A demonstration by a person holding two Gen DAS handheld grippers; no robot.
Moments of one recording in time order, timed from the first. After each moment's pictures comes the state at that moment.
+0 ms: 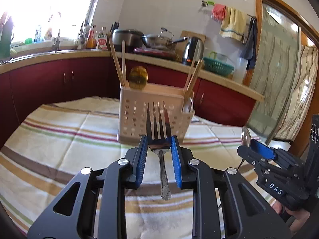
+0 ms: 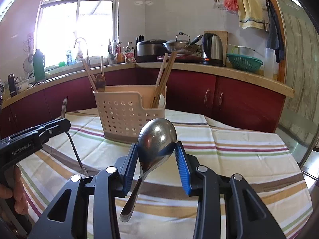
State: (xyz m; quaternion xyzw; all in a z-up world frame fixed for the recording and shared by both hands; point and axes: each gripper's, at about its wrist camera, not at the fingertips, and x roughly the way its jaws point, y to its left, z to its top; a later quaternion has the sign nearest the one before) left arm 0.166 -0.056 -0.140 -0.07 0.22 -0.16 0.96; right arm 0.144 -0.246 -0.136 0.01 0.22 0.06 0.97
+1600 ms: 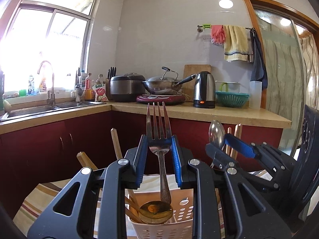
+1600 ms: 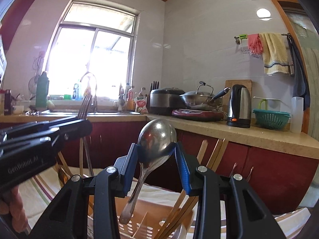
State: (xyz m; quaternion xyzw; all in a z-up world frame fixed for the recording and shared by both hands) left arm 0.315 -0.079 -0.073 0.01 0.07 -0.13 0.99; right arm 0.312 -0.212 -0.093 -0.02 0.04 0.10 0.99
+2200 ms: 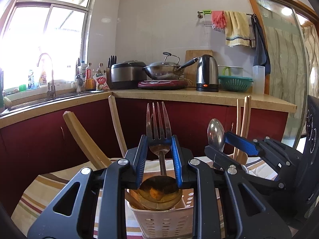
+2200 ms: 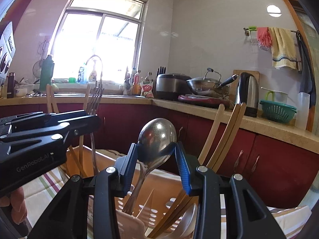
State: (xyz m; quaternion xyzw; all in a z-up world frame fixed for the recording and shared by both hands) left arm 0.327 -0.078 -0.106 0.02 0.11 -0.12 0.99; right arm 0.322 -0.204 -0.120 -0.05 0.09 0.12 0.99
